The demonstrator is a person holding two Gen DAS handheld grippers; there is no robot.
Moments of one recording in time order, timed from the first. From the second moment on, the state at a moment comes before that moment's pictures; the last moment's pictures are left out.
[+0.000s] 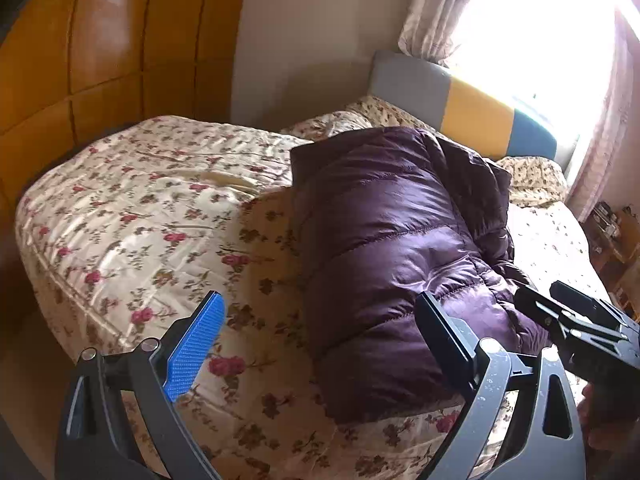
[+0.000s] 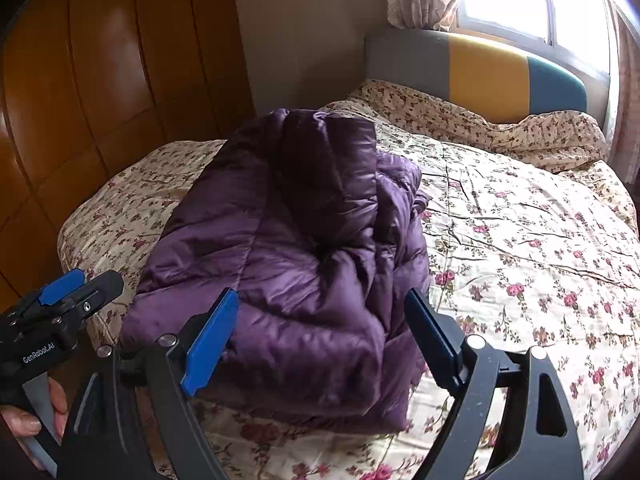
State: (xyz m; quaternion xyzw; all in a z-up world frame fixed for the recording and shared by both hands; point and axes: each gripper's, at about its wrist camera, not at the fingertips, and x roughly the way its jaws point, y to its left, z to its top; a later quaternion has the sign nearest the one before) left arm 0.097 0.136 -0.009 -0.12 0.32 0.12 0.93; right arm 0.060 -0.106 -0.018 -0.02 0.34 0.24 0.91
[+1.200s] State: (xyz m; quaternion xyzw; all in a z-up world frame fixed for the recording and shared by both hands) left arm 0.044 0.126 -0.014 -0.12 0.32 0.20 0.92; right arm 0.011 -0.101 -0.013 -0.04 0.33 0.16 0.93
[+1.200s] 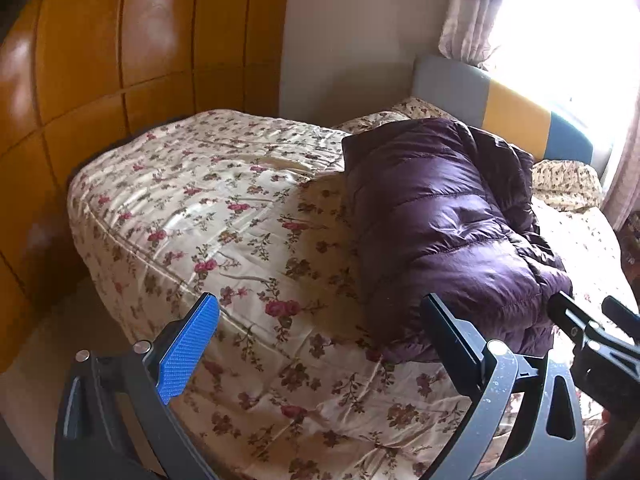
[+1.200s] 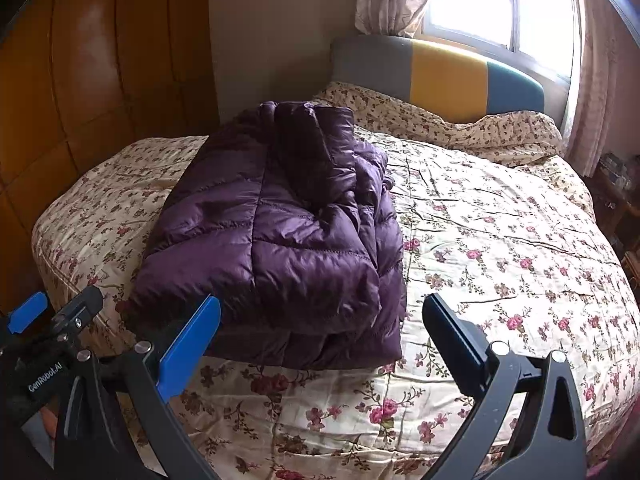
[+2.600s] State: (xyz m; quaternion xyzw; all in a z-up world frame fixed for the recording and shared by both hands) left arm 0.045 0.107 -0.008 -0.09 0.33 0.19 0.92; right arm 0.013 -0.102 -0.016 -0.04 0.33 0.16 0.93
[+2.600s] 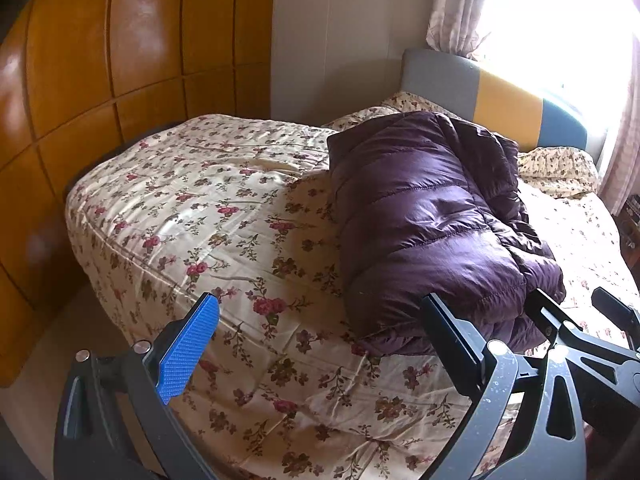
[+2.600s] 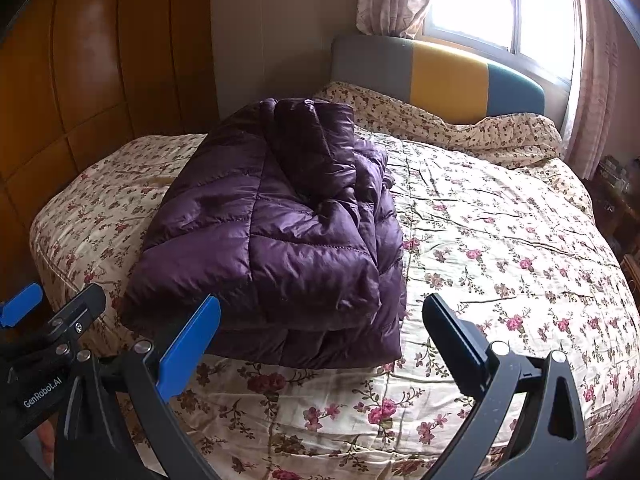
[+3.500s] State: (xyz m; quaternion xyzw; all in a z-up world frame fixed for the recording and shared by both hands) left arm 0.047 0.096 -0.002 -0.08 0.33 0.18 0.92; right arm 0.017 -0.110 -0.021 -0.04 0.34 0.15 0.93
